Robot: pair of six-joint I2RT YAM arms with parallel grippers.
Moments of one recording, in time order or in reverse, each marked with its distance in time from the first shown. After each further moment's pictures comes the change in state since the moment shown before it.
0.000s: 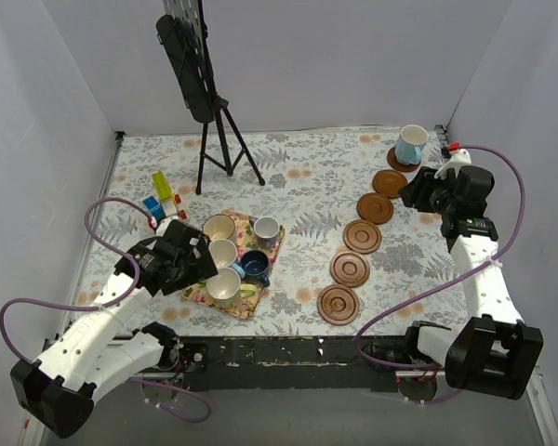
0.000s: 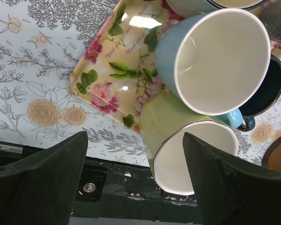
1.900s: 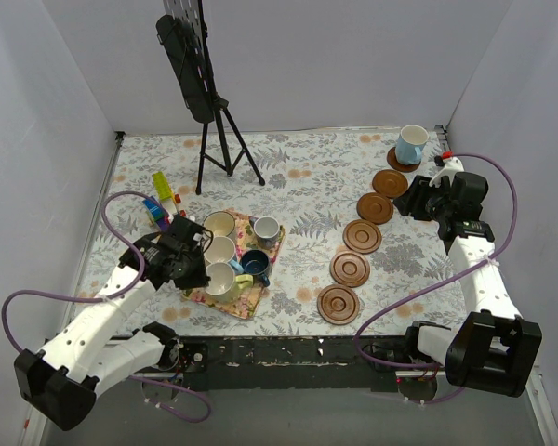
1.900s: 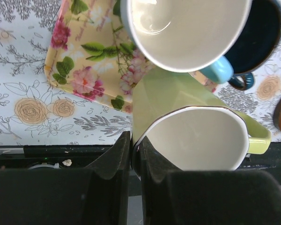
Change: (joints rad) left arm 0.001 0.058 0.008 -0.001 0.180 0.150; right arm 0.000 0.014 -0.048 -0.025 -0.037 -0.012
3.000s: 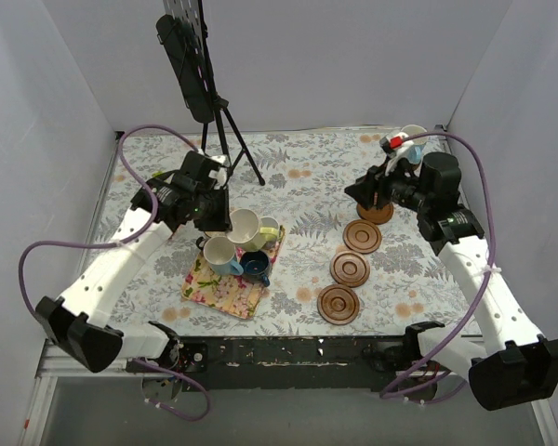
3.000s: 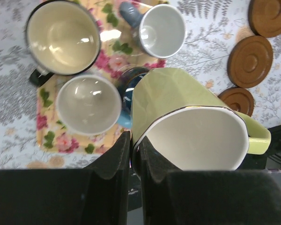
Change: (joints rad) left arm -0.002 0.325 0.574 -0.047 0.060 0.240; right arm 0.328 -0.085 0.176 -0.003 -0.146 -0.128
